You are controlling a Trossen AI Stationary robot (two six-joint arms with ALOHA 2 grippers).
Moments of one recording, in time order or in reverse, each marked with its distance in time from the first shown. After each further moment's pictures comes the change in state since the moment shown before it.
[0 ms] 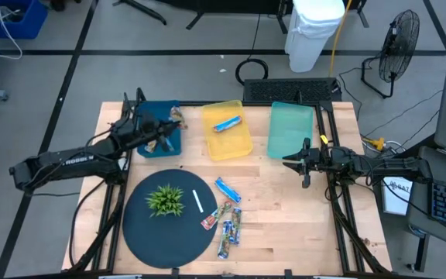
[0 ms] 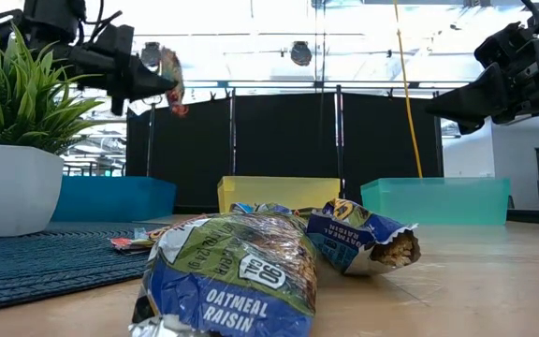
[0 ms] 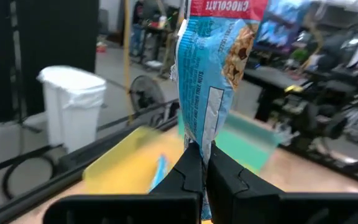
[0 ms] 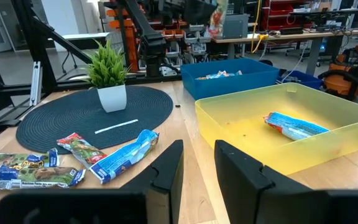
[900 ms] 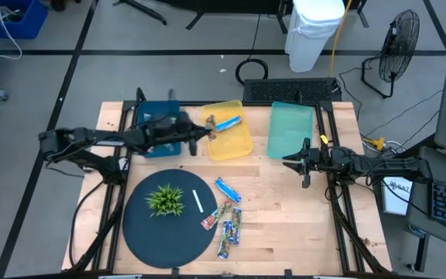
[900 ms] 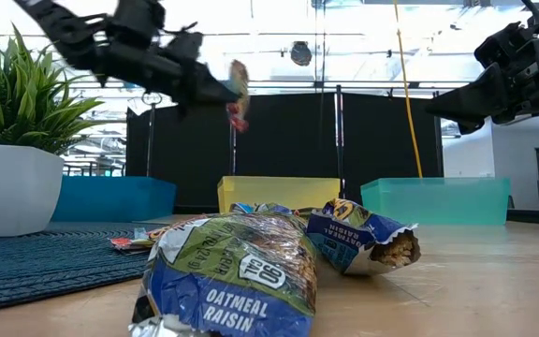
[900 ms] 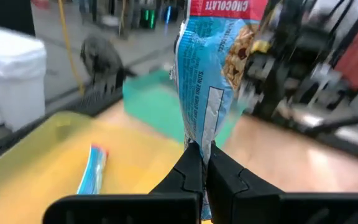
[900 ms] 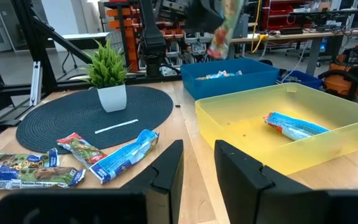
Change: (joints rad) left arm -0.147 0.551 0.303 0.089 0.058 0.006; right arm 0.000 0.000 0.000 0.000 0.000 0.000
